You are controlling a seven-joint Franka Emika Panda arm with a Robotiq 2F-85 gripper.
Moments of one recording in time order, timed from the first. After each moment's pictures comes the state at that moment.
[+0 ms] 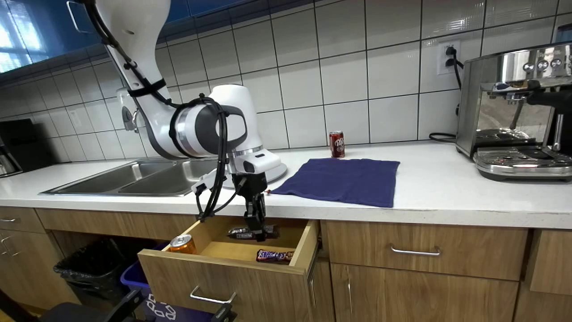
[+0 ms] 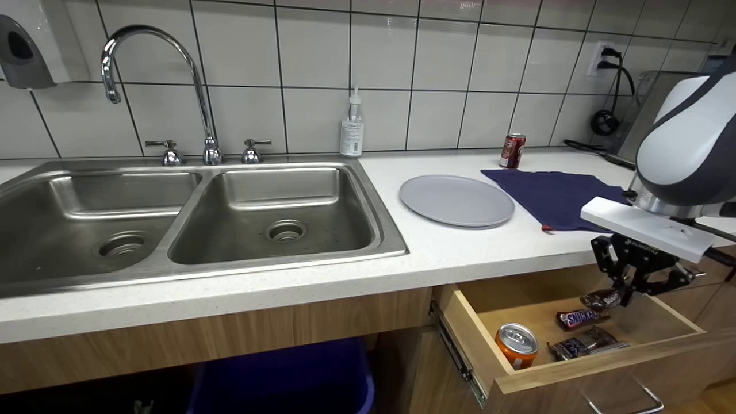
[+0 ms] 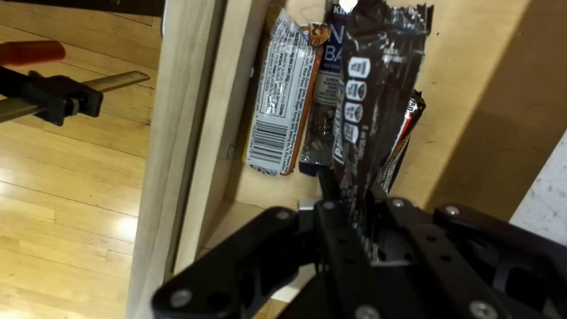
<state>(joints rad) 0.08 0.30 -0.23 -2.56 0.05 2.82 1.02</state>
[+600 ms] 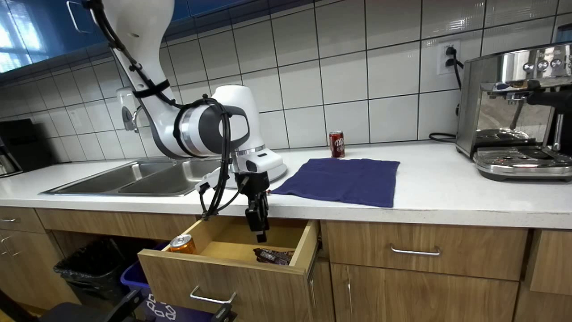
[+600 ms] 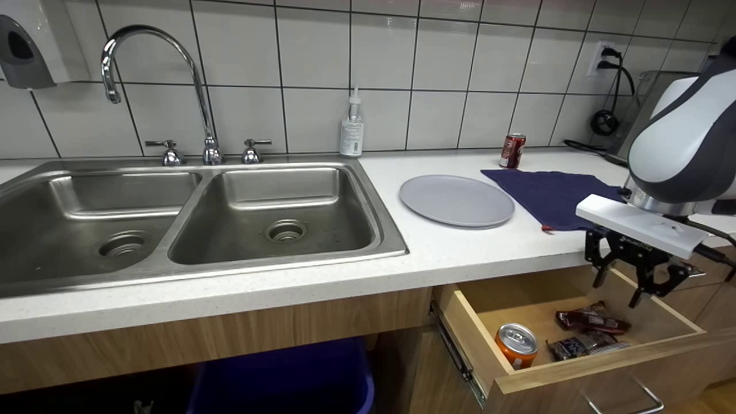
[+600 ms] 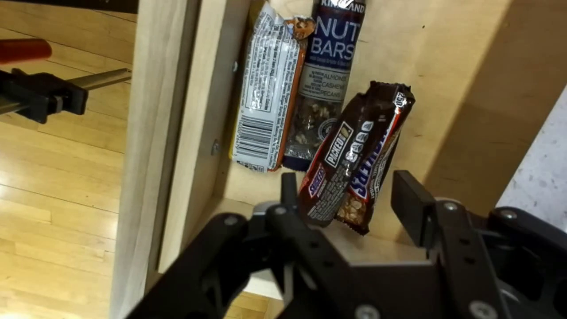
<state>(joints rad) 0.08 0.32 -0.23 -2.54 0.07 2.82 1.02</state>
